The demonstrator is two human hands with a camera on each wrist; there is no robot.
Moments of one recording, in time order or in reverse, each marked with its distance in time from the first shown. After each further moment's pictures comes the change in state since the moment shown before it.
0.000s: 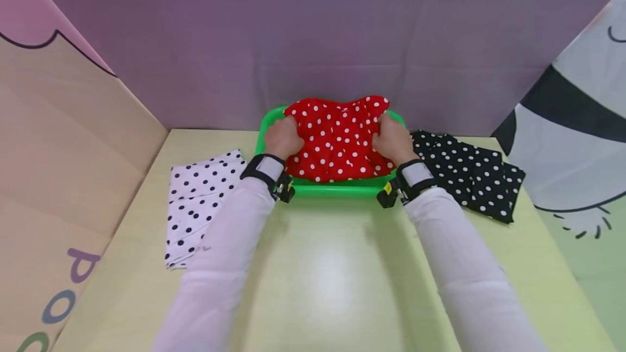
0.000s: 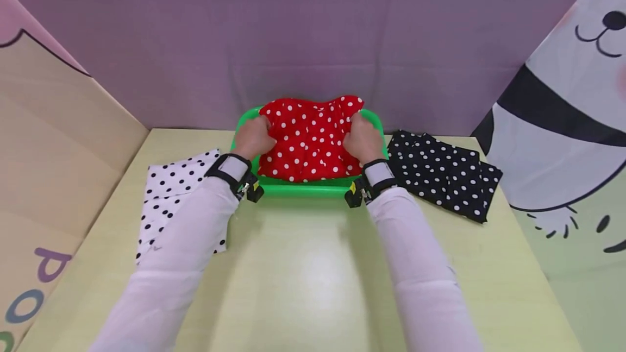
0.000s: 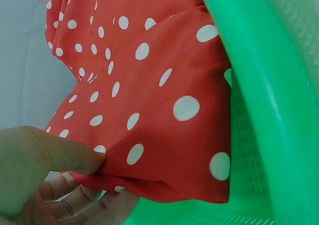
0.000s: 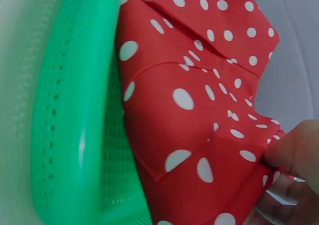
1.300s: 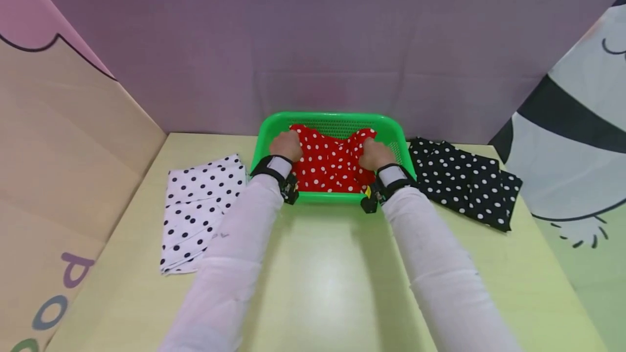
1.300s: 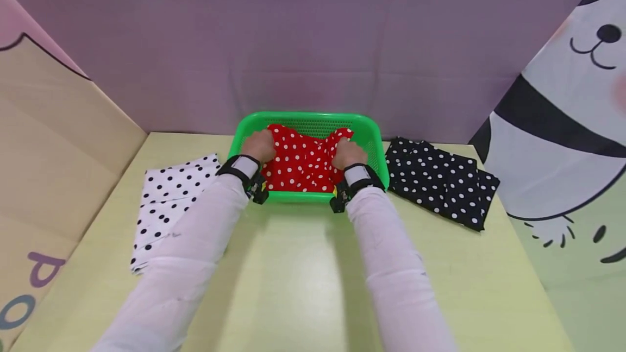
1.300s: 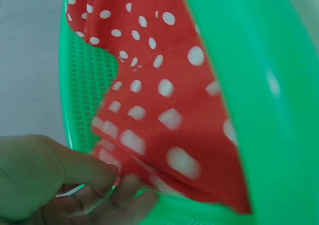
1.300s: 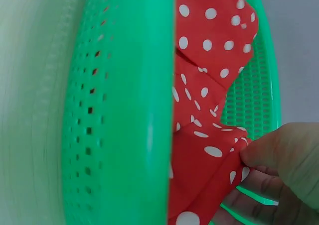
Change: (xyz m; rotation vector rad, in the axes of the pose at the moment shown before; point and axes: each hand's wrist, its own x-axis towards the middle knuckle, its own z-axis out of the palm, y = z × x) left_hand 0.013 0.005 0.023 0.126 -0.105 -0.074; right_hand 0.001 -0.011 0.026 -0.154 -0.315 0.105
